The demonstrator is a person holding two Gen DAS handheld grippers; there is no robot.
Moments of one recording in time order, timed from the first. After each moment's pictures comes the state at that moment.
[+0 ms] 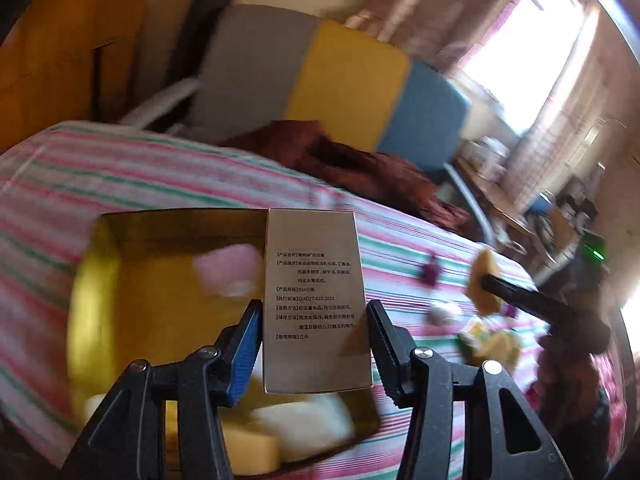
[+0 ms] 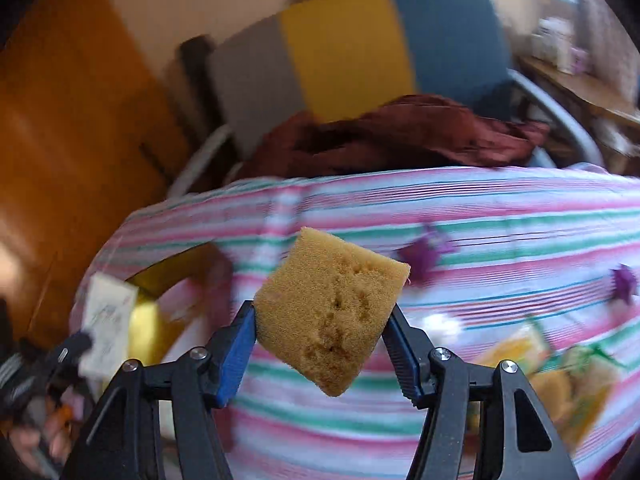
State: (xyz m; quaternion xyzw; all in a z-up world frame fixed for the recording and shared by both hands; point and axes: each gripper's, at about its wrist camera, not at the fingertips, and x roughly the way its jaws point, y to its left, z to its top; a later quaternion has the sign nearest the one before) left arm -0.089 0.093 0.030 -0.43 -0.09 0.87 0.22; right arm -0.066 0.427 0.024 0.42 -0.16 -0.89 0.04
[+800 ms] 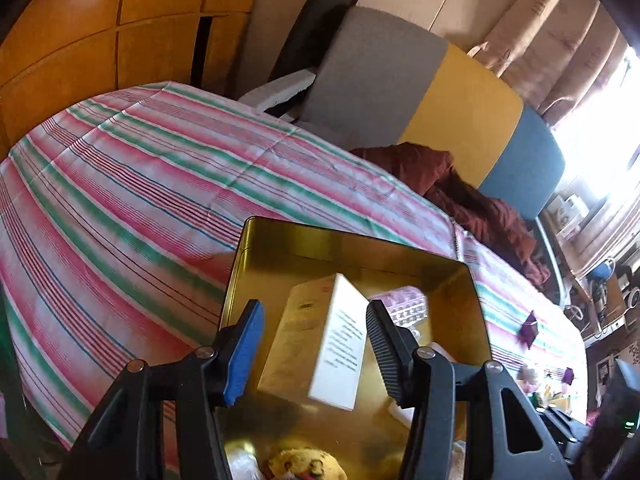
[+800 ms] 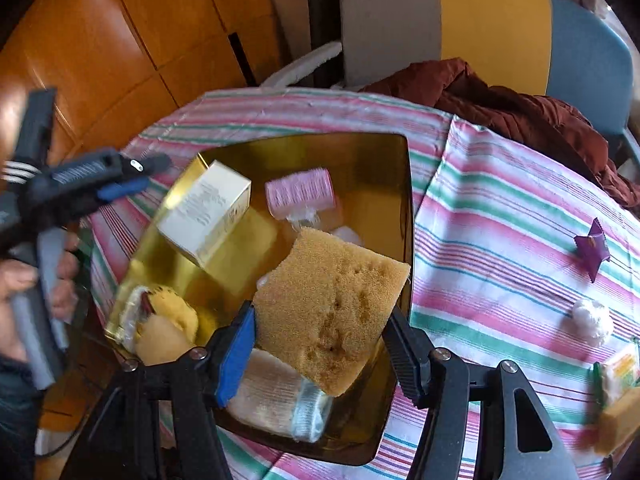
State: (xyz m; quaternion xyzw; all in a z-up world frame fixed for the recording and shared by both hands) left arm -0.149 -0.010 -0.011 -0.44 -0.14 0.88 0.08; right arm -0.078 0.245 -0.036 0.49 -0.03 -0.86 0.14
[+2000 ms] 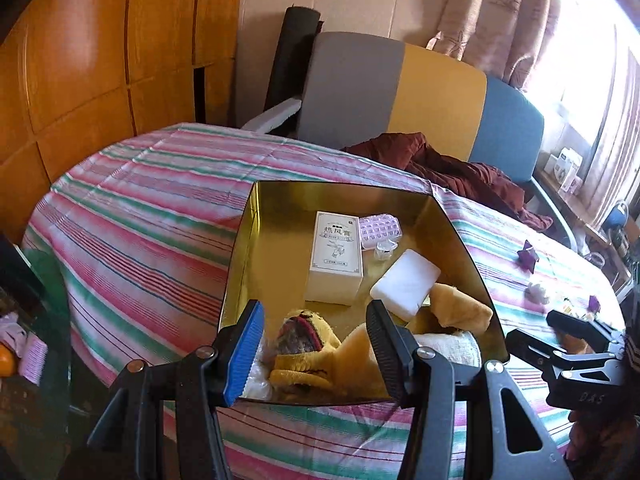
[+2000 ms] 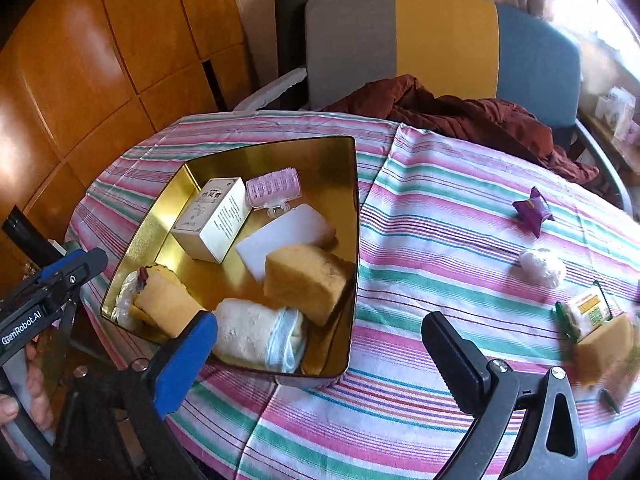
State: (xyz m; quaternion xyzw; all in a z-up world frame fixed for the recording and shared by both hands) left arm -0.008 0.022 0.003 -0.39 -0.03 0.92 0.06; right arm -0.007 0.264 -0.016 0.44 -0.03 -0.89 0.08
